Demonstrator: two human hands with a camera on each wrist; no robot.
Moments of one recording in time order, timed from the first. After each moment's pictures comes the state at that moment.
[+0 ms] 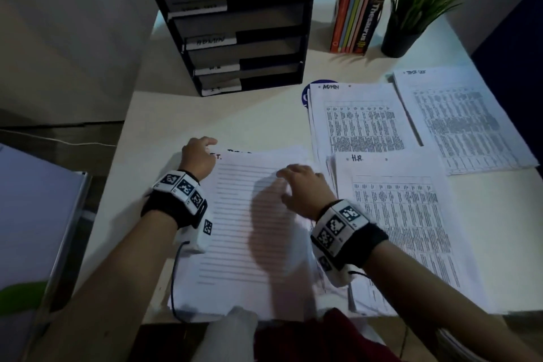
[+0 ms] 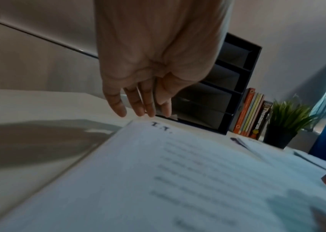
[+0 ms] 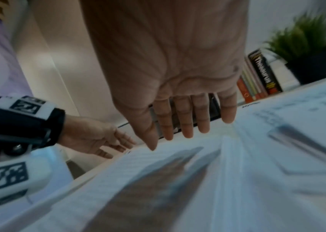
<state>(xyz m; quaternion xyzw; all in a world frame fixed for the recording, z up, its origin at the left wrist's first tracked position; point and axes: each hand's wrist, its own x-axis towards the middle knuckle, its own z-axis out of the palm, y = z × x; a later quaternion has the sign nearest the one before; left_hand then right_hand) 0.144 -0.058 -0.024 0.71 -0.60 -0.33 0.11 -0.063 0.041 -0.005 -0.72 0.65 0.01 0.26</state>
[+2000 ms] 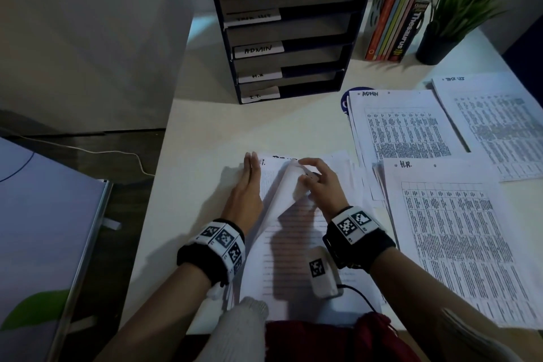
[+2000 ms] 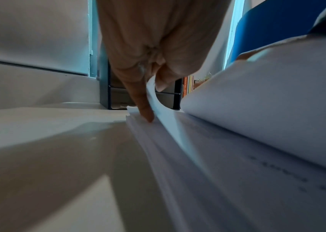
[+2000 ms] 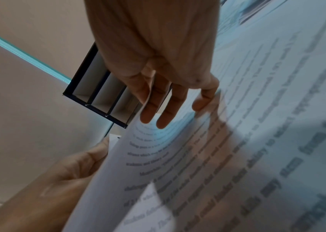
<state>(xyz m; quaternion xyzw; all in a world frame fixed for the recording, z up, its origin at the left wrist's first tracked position) 0.170 0.008 -0.031 0.61 -0.74 -0.28 0.06 0.008 0.022 -0.036 -0.40 0.65 -0.43 0.48</state>
